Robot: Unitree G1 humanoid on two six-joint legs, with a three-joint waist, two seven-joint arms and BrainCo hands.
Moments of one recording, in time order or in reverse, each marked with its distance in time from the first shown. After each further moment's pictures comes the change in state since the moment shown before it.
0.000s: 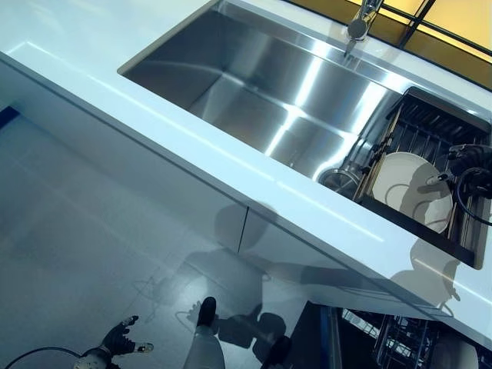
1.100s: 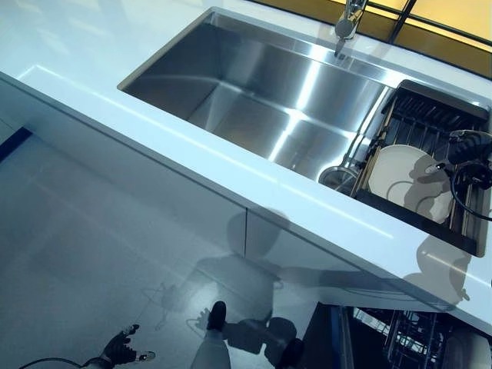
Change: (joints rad) left arm 0.033 -0.021 -0.026 0.004 -0.025 -0.003 0.008; right arm -0.040 0.010 0.056 -0.042 -0.003 0.005 -0.068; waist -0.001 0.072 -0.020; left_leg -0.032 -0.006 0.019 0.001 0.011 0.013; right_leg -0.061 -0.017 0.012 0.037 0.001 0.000
